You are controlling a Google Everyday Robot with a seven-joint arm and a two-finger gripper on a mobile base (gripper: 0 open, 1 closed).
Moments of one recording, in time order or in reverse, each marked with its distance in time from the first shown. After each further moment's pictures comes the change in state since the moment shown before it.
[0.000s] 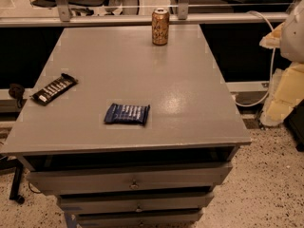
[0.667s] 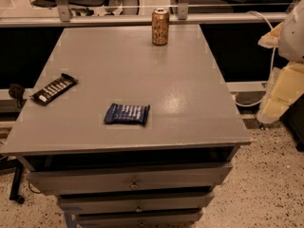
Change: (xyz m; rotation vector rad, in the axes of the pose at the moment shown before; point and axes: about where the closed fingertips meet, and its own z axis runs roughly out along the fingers) arm -0.001 -0.006 0.005 0.006 -0.024 0.014
